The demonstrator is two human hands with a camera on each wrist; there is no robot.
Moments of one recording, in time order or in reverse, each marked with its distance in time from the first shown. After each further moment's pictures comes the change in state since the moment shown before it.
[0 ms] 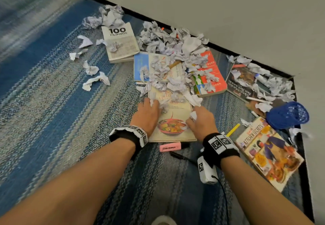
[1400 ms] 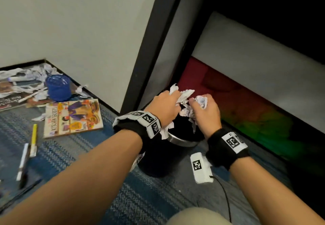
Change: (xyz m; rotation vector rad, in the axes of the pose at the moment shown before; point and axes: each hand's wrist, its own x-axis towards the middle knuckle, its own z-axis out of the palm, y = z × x) left_hand -0.329 0.440 -0.060 -0.271 -0.388 1.522; right_hand -0.505 0.117 -0.209 0.291 1.252 1.018
